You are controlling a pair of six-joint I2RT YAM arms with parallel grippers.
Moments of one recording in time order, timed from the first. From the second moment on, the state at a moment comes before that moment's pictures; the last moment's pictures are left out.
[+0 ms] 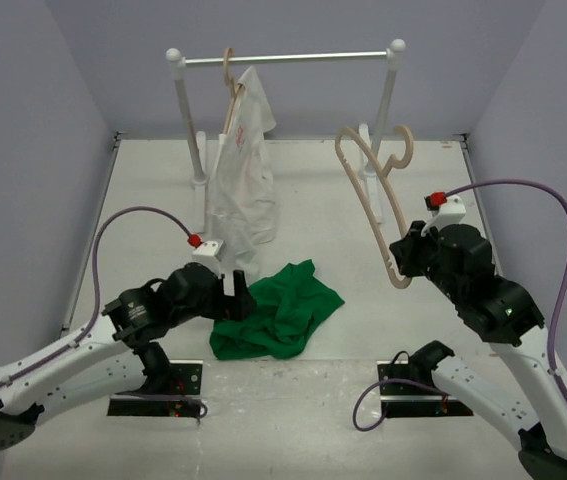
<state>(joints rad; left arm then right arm) -0.89 0.69 0.68 -0.67 -0.16 -0.70 0.54 0.70 1.07 -0.84 0.22 0.38</state>
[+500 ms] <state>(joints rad) -1.41 1.08 0.68 -1.01 -0.58 -1.30 0.54 0.66 1.04 -0.87 0.15 0.36</state>
